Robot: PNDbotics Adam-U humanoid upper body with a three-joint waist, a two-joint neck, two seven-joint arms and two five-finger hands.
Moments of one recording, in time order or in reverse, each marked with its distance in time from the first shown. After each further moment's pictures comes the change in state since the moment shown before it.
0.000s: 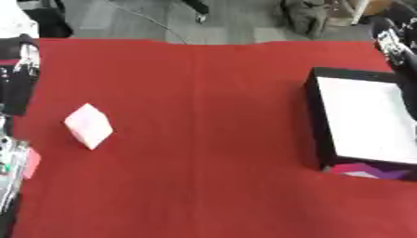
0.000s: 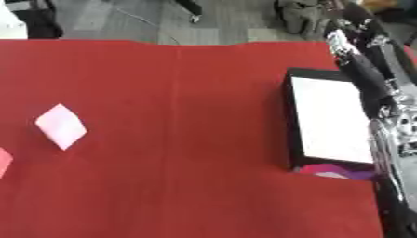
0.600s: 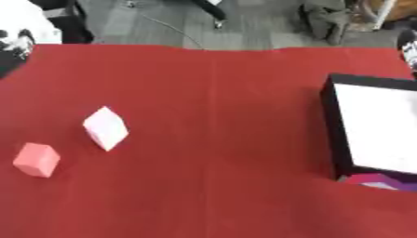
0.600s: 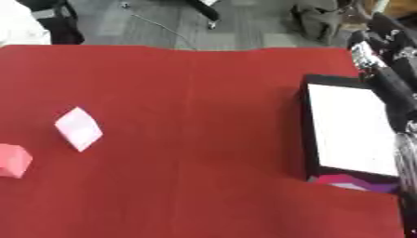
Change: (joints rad) left arm -0.130 0.382 -0.022 0.326 0.038 0.174 -0.304; right arm 0.008 -0.018 0.000 0.000 0.011 0.000 0.000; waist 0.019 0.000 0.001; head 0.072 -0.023
